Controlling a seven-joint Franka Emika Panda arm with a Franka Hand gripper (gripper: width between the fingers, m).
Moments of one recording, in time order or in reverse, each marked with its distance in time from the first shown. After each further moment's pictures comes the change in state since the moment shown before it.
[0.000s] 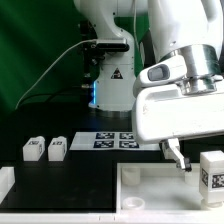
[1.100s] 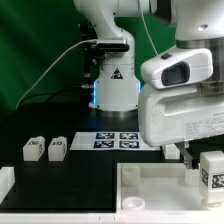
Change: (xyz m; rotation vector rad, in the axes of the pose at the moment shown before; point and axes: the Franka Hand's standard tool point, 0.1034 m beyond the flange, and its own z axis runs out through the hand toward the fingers) arm 0.030 0.002 0.002 0.071 -0.539 0.087
